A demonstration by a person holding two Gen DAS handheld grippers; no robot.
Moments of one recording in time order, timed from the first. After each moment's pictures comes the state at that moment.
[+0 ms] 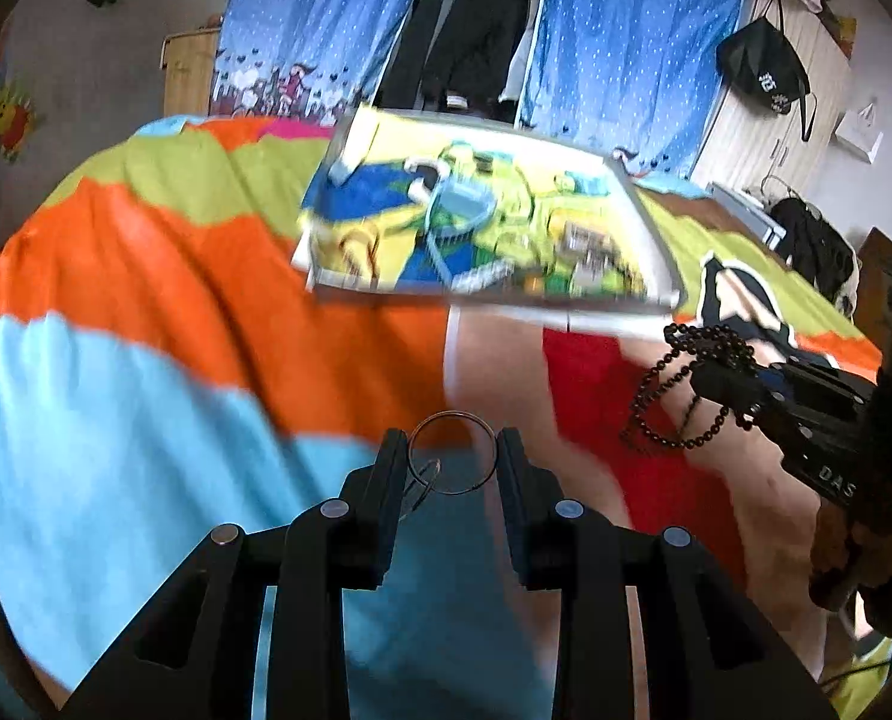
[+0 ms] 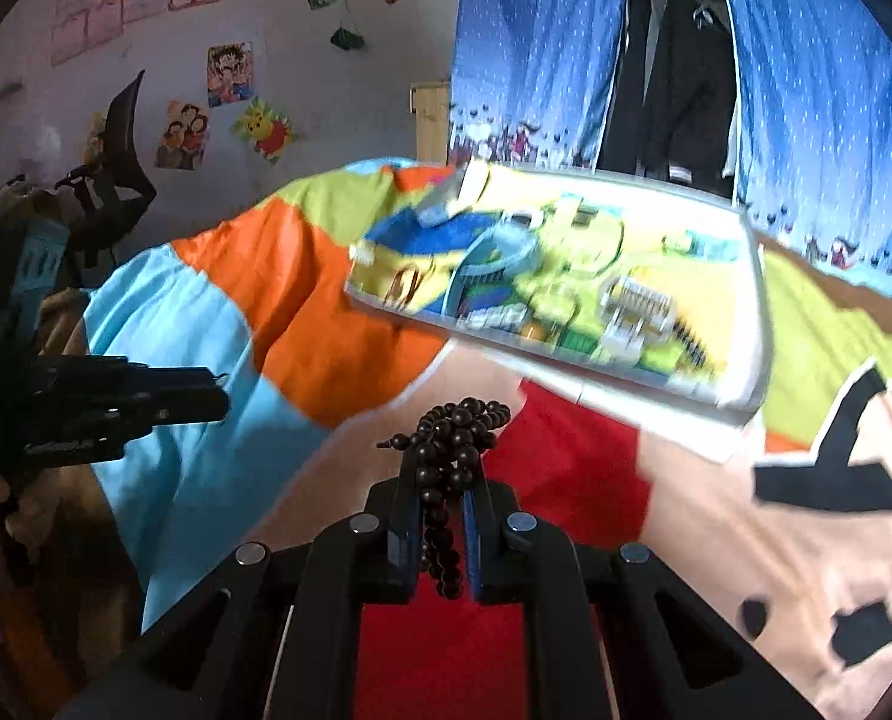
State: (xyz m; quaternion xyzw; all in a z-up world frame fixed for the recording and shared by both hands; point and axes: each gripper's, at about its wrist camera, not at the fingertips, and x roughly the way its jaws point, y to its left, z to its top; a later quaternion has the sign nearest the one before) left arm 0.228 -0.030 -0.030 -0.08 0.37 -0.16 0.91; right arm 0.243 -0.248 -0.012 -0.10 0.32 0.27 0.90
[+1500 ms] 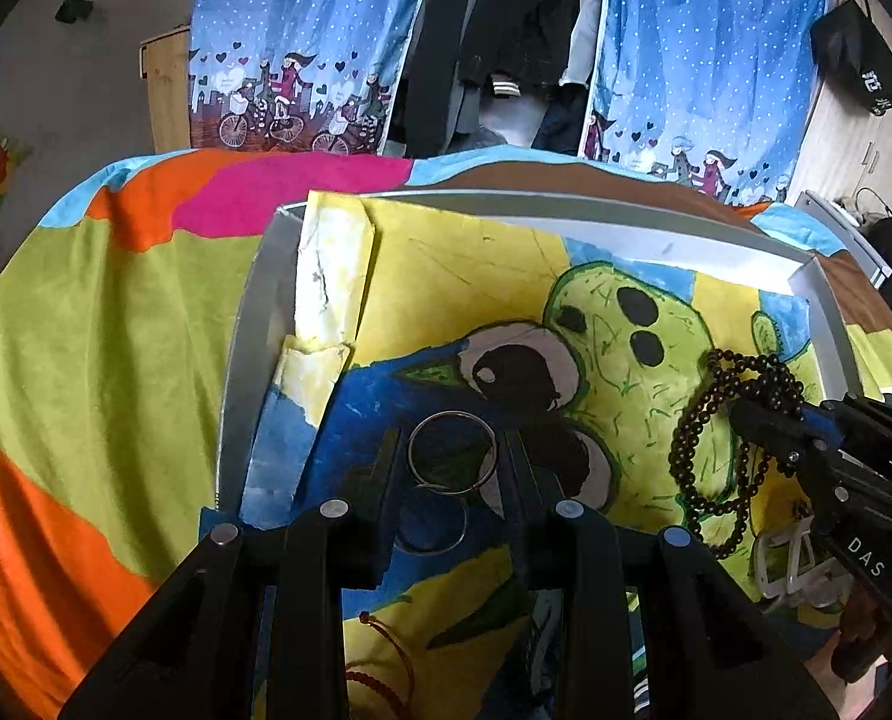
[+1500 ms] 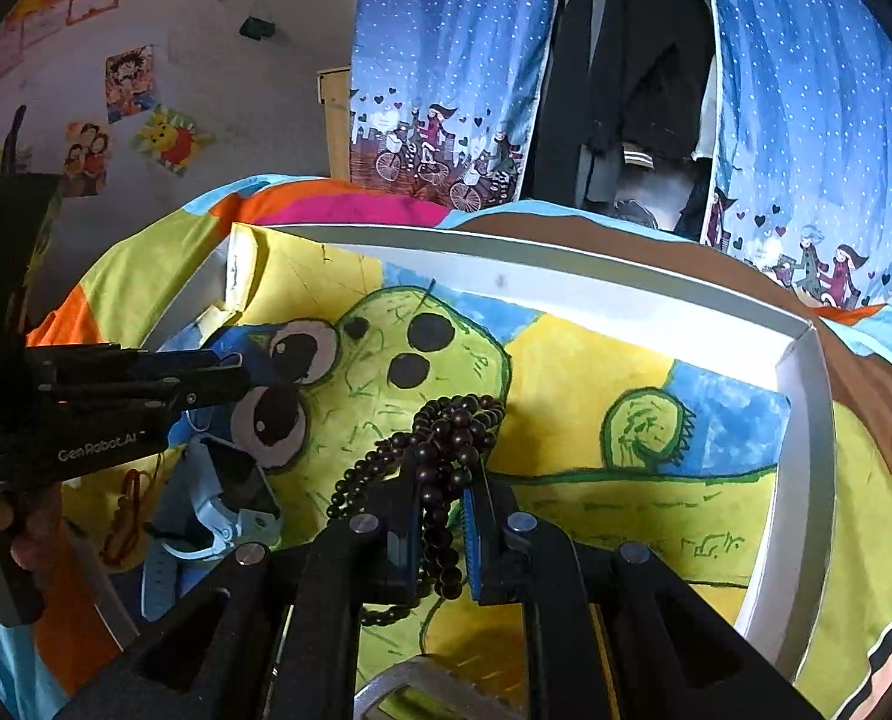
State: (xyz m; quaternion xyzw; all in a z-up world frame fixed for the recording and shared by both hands) left arm 0.521 -0.047 -0.052 -0.04 0.41 -0.11 0.90; right arm 0.511 -0.247 -0.029 -0.08 0.36 0.20 0.91
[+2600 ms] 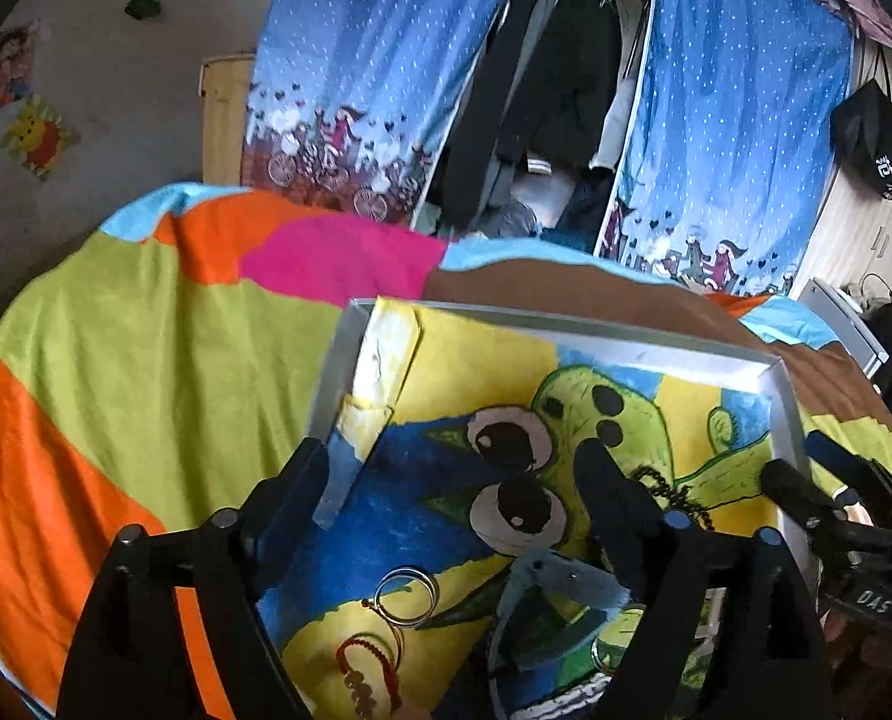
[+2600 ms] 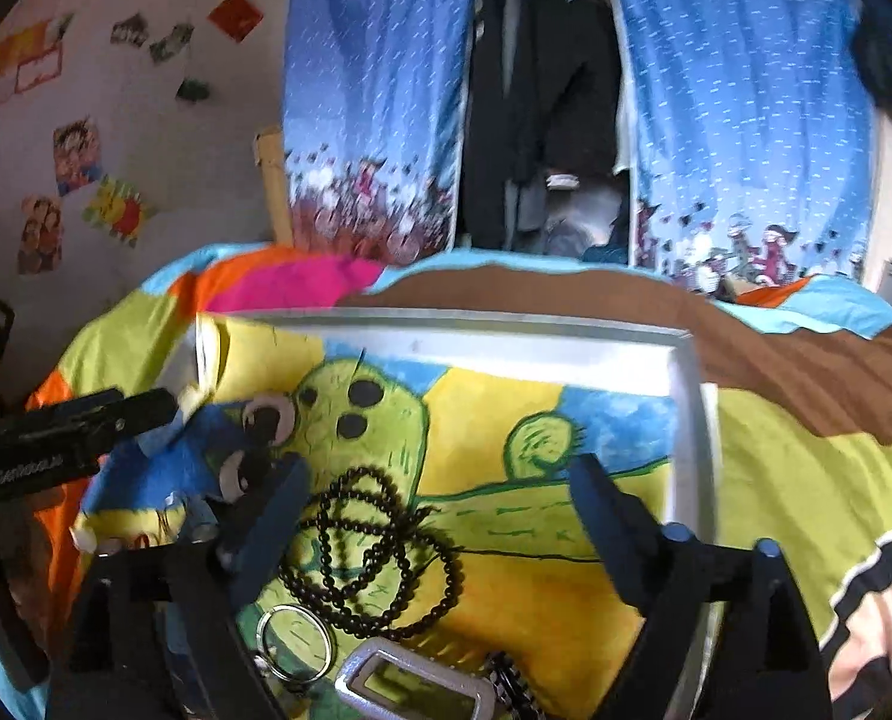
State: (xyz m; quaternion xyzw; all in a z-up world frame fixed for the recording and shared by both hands) left arm 0.484 -0.030 0.013 -0.09 0.35 -0.06 0.93; right arm 0.482 -0.280 0.018 -0.01 0.30 0.13 0.95
